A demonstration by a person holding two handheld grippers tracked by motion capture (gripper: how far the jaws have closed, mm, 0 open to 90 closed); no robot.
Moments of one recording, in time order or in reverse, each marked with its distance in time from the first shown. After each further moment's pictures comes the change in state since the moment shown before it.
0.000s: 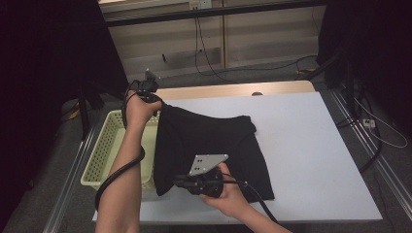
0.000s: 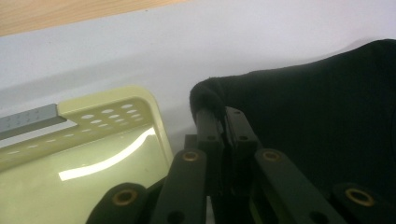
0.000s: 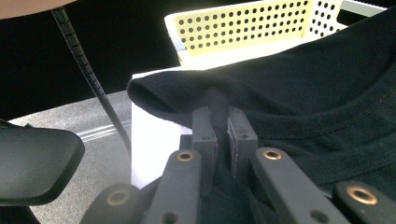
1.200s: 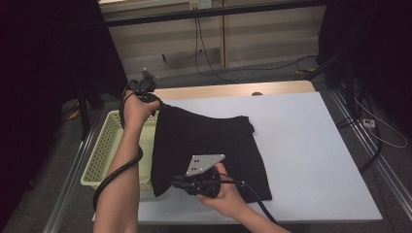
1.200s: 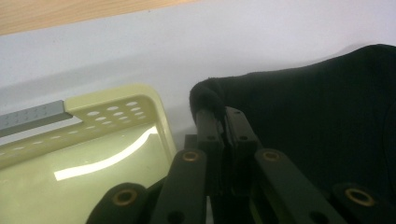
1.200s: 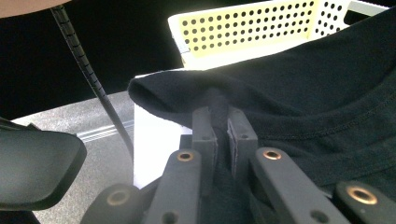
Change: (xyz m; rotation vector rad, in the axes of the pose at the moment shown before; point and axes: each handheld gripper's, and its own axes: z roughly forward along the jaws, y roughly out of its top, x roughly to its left) left arm 0.004 -0.001 -0.005 -0.005 -0.004 -0.013; right arm 0.001 0.002 0.006 0.000 0.011 0.000
